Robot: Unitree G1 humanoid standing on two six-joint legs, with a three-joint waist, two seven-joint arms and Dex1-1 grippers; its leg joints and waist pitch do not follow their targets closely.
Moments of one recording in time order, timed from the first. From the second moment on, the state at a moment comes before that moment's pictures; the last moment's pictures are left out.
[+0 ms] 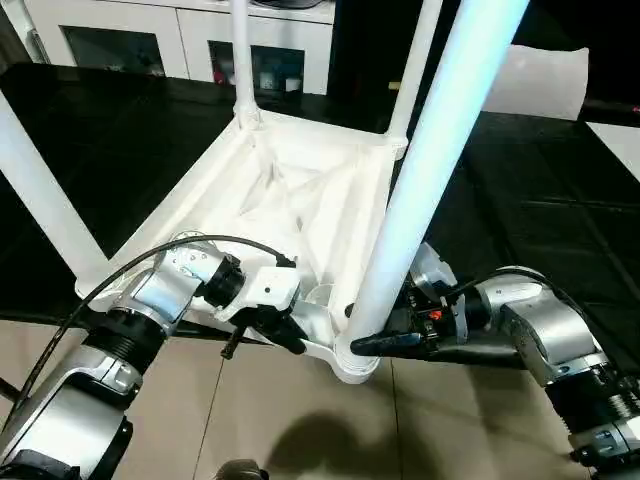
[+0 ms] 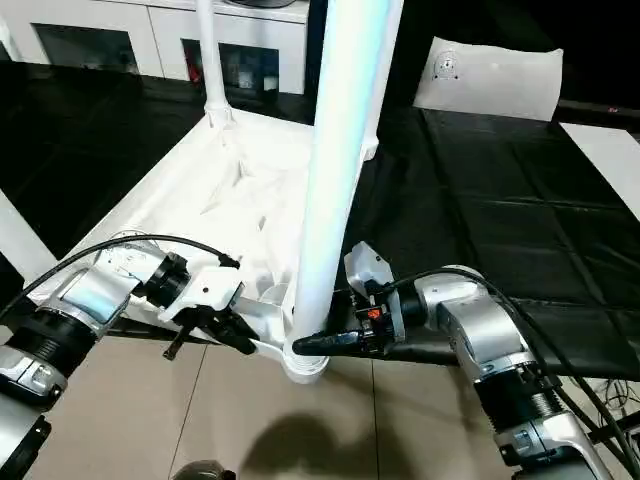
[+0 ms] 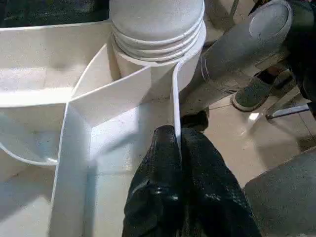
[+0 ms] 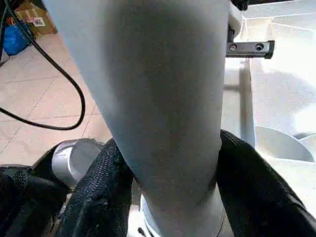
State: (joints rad) left arm -0.68 0.46 -0.44 0.63 0.06 -0.17 -1.57; right arm -0.43 -0.45 0.26 0.25 0.31 0.26 1.45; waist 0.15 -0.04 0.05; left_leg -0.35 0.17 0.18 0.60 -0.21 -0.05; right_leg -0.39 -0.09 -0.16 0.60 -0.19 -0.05
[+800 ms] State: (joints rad) left arm -0.70 0.21 -0.24 0.69 0.07 0.30 -0.91; right arm -0.43 0.00 0.00 0.27 0.12 0.39 0.34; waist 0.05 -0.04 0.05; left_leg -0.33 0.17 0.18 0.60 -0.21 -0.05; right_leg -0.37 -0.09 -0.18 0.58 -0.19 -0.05
